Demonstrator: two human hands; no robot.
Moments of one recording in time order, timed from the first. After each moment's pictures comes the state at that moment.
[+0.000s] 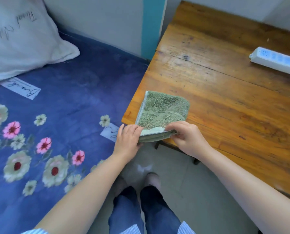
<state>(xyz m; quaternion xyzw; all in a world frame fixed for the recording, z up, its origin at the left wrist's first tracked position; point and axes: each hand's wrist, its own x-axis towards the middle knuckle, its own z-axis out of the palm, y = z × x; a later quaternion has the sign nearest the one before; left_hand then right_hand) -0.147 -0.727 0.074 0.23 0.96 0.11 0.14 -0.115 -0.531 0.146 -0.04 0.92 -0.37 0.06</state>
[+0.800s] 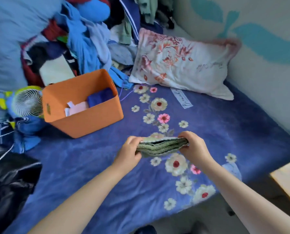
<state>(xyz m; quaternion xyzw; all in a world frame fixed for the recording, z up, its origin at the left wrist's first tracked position) 0.034 -1.161 0.212 -0.21 0.92 0.34 0.00 -0.084 -0.981 0.225 -0.26 0.90 -0.33 0.13</state>
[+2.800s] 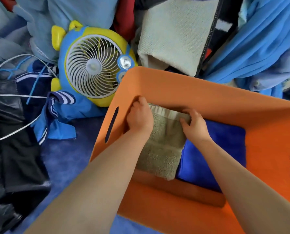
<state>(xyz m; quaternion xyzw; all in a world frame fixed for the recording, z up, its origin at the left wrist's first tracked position) -0.057 -1.708 -0.015 -0.66 0.73 0.17 -0.03 -0.191 -1.641 -0.021 -0.46 0.80 -0.26 0.28</state>
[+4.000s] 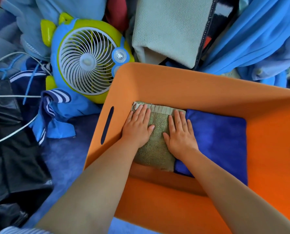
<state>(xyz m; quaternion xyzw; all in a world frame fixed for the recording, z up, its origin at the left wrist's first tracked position) -0.022 -1.687 -0.063 -0.47 0.85 0.14 0.17 -0.155 -1.609 -0.061 -0.61 0.76 0.06 0.19</state>
